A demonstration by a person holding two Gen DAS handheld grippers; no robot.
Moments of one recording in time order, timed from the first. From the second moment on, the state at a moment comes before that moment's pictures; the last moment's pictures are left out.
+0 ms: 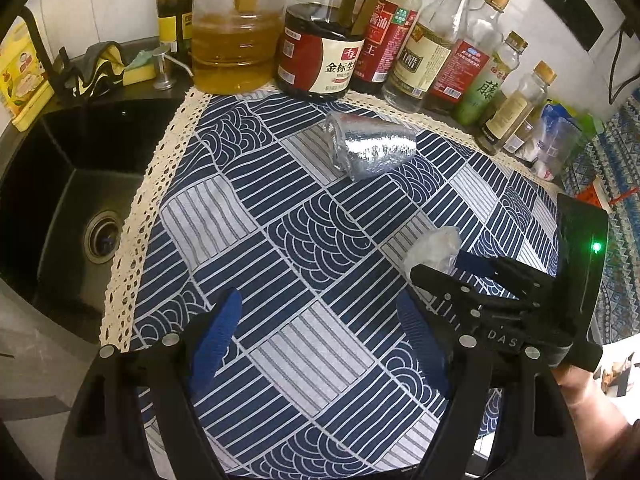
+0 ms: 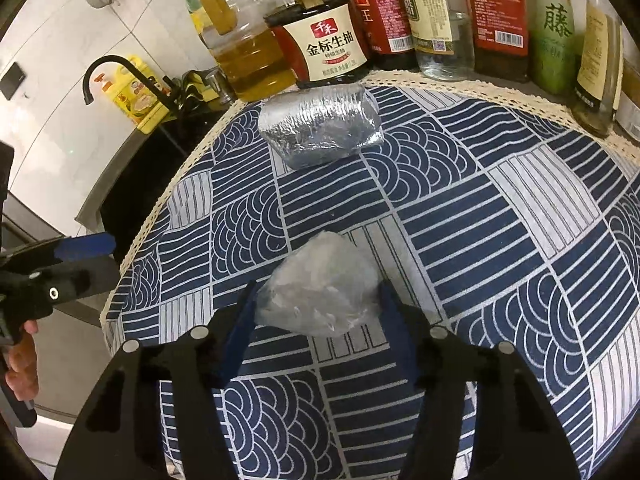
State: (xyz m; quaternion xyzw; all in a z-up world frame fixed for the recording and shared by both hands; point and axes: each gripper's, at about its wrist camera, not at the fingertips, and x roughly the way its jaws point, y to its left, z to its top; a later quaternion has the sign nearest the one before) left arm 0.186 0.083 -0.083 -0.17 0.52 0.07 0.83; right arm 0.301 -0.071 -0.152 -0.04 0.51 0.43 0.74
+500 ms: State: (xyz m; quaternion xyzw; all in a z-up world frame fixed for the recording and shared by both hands) left arm 0.245 0.060 -0.072 -0.16 0.52 0.06 0.84; right arm 0.302 -0.114 -0.120 -0.03 0.48 0.44 0.76
